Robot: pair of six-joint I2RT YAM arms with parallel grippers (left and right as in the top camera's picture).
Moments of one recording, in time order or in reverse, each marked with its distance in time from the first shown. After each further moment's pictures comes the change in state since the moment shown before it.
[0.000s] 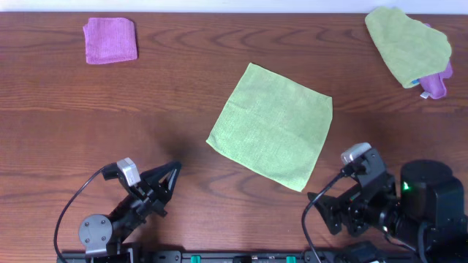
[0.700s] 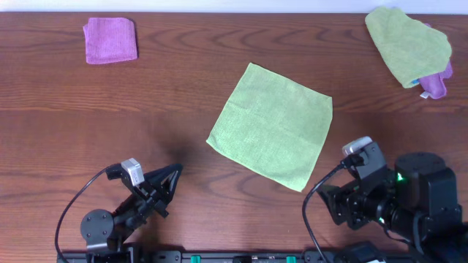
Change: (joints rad) left arm 0.000 0.006 0.000 -0.084 0.018 0.130; right arm 0.000 0.034 0.012 -0.026 0.080 0.025
